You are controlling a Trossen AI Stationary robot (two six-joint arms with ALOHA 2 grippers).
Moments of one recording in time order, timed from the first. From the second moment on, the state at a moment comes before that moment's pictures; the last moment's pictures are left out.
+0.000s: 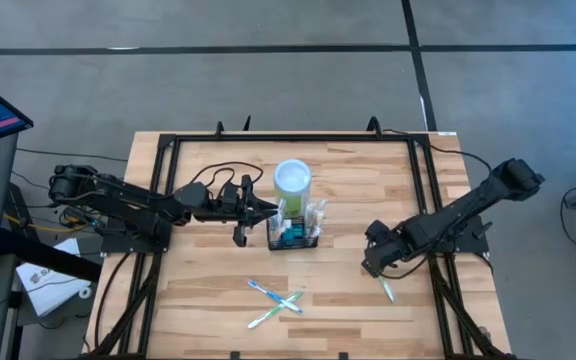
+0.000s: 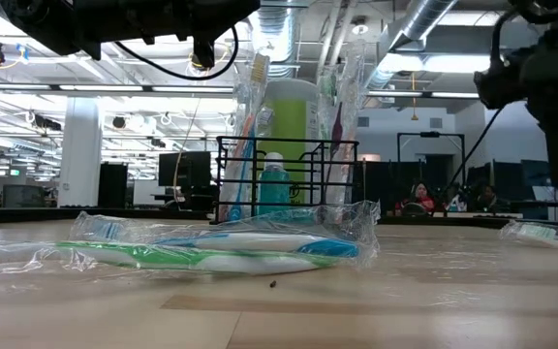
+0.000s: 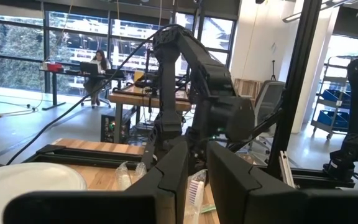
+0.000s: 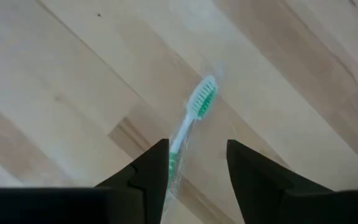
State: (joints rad) left arm -0.04 1.30 0.51 0.96 -0.03 -0.12; right arm 0.47 1.31 0.76 -0.90 0.16 1.26
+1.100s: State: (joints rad) left arm -0.04 1.30 0.51 0.96 0.00 -0.12; right arm 0.49 1.55 0.76 -0.82 0.16 1.28
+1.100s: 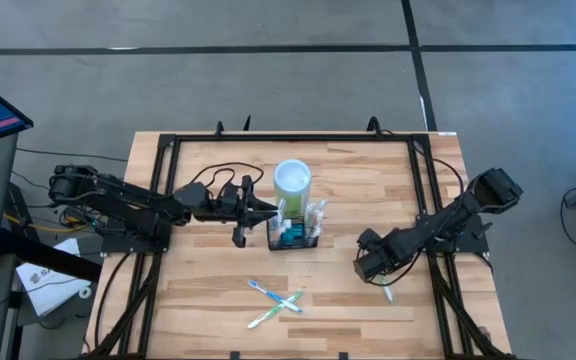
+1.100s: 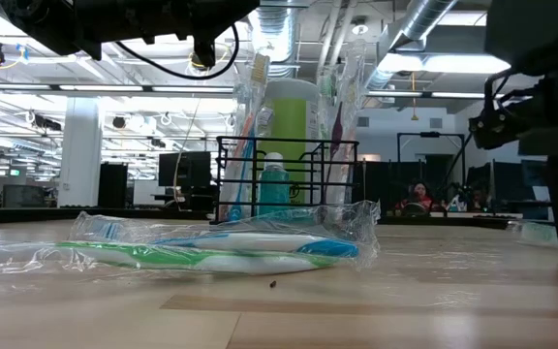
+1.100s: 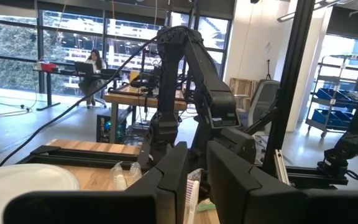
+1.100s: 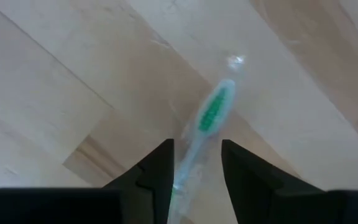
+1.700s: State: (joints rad) left arm -0.04 1.30 0.51 0.96 -0.01 -0.12; right arm 0.49 1.57 0.76 -0.78 0.16 1.23
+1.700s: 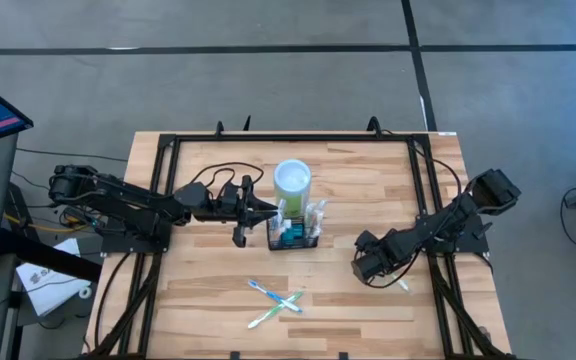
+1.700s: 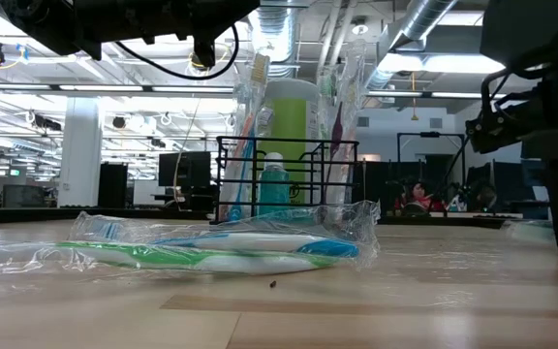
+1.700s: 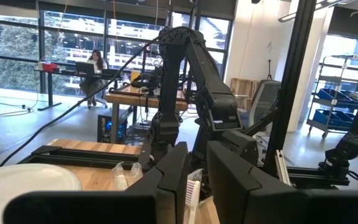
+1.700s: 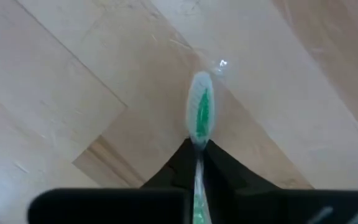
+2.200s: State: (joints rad) left arm -0.04 1.30 0.51 0.96 -0.01 -0.12; right arm 0.47 1.34 0.76 -0.76 0.33 1.13
